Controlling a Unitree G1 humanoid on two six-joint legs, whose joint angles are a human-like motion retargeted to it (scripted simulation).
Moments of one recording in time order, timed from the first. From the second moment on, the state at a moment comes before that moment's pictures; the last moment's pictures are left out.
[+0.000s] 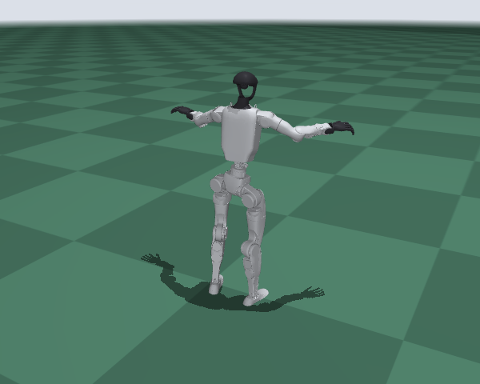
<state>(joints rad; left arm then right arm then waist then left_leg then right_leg) -0.54 1.16 -0.12 0.79 0.35 0.78 0.38 -0.42 -1.12 -0.10 0.58 -0.20 0.31 -0.14 0.20 -0.17 0.15 0.02 -0.05 0.52 0.25 -0.28 0.06 0.00 -0.20 -0.04 -0.05 0.00 0.24</state>
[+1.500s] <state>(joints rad) -0.06 1.48 0.20 0.12 0.19 -0.71 1.61 0.10 -1.44 -0.31 0.04 -0.12 -0.52 -0.95 0.14 -0.10 0.08 0.08 0.03 0.23 -0.09 -0.17 -0.09 0.04 -0.17 -0.12 -0.04 -0.06 0.26</state>
